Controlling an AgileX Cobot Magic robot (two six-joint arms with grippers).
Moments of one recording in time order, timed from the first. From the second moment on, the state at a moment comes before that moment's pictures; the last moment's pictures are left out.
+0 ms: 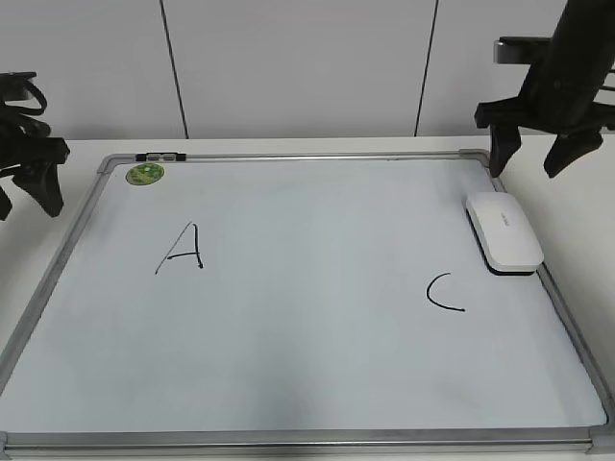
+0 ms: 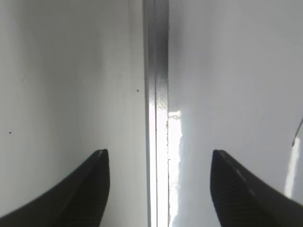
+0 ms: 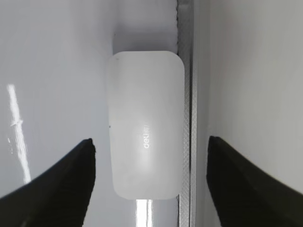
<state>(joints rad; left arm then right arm) 0.02 2.00 -1.56 -0.09 1.06 -0.01 0.07 2.12 -1.87 0.01 1.22 0.08</state>
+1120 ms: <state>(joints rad) -0.18 1.07 -0.90 0.12 0.88 -0.14 0.30 1.11 -0.88 -0.19 0.94 0.29</state>
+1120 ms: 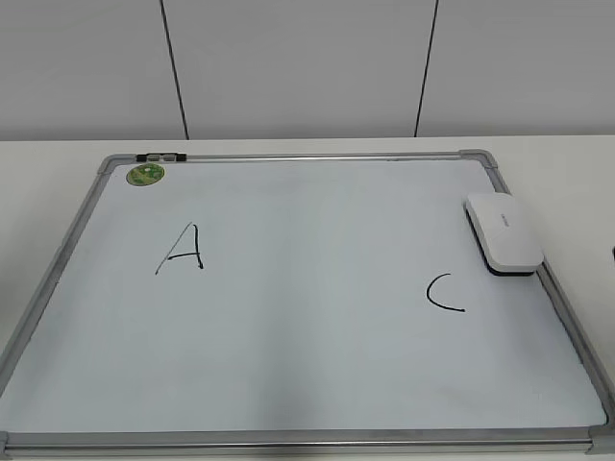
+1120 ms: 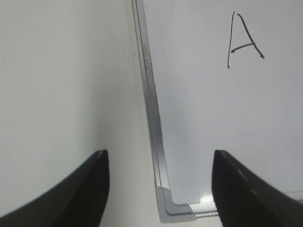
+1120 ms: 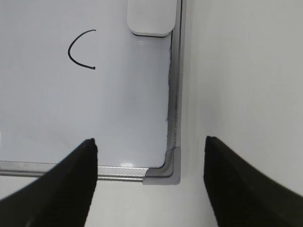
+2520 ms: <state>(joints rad) -0.24 0.25 -0.53 -0.01 1.09 0.01 0.30 0.07 -0.49 -0.13 1.16 0.09</state>
